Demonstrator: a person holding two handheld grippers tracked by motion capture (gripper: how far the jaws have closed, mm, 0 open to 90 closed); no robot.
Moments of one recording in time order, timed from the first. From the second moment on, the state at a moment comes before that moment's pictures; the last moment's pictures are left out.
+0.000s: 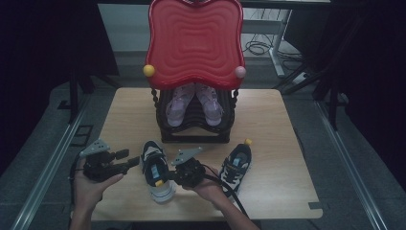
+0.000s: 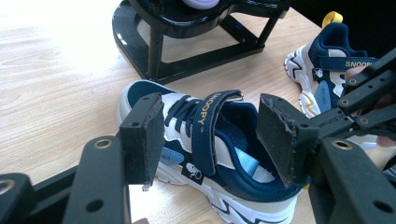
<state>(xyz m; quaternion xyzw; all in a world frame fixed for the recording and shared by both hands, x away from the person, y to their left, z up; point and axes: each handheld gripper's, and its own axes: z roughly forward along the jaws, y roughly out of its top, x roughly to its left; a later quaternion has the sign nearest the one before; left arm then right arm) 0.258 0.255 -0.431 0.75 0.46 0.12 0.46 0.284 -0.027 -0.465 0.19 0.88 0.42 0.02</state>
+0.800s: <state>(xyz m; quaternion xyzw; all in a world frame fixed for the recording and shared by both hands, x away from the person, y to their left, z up) 0.254 0.266 -0.432 0.75 0.46 0.12 0.46 0.262 0.014 -0.478 0.17 0.87 0.47 -0.02</state>
